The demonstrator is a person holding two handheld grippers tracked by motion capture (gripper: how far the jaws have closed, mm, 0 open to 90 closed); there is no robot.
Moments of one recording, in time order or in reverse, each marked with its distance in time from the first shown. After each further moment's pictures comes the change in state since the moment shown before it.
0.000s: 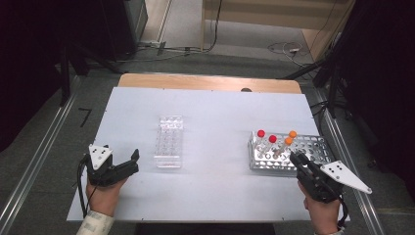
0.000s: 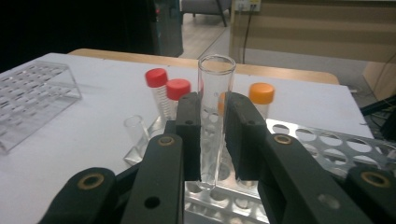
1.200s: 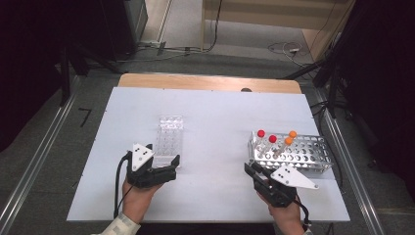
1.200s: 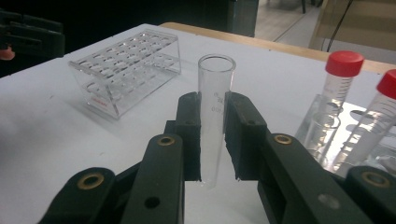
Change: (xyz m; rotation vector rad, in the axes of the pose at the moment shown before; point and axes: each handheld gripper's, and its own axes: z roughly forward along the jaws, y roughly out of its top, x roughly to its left) left arm -0.089 0.016 0.002 0.013 -0.280 0.077; right arm 0.083 -0.012 0.035 0.082 0.269 -0.103
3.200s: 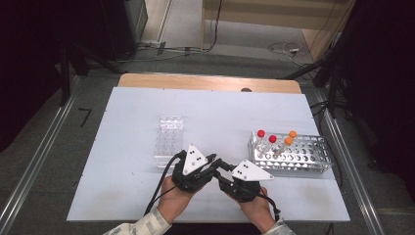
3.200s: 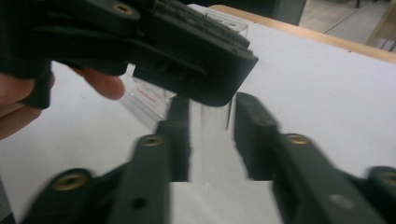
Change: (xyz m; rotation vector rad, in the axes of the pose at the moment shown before) left arm -0.091 0.024 0.027 0.040 -0.323 0.197; right arm 0.048 0.005 0.060 0.063 0.132 -0.088
